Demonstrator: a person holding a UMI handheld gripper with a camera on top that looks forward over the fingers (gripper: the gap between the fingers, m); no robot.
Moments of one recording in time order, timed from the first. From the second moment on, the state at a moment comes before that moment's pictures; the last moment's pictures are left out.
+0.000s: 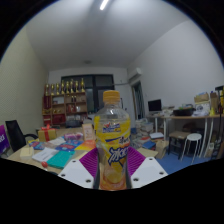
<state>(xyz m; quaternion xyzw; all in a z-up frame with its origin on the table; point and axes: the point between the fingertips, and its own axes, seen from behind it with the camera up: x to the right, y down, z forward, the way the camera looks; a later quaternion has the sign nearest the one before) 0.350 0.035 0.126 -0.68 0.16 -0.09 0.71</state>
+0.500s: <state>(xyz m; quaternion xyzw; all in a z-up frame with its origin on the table) 0.329 0.057 0.077 -0.74 0.12 -0.13 0.65</state>
